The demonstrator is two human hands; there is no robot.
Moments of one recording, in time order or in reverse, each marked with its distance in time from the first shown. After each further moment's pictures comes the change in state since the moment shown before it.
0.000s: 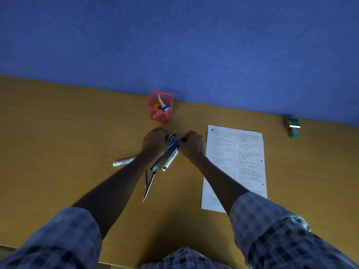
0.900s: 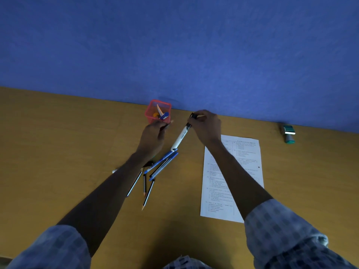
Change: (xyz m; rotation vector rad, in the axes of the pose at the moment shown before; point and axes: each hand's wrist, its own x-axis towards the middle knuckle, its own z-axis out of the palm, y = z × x) left_hand 0.008 0.010 -0.038 -0.327 0.255 0.258; right_hand 0.014 -0.042 -0.086 0.396 0.178 -0.168
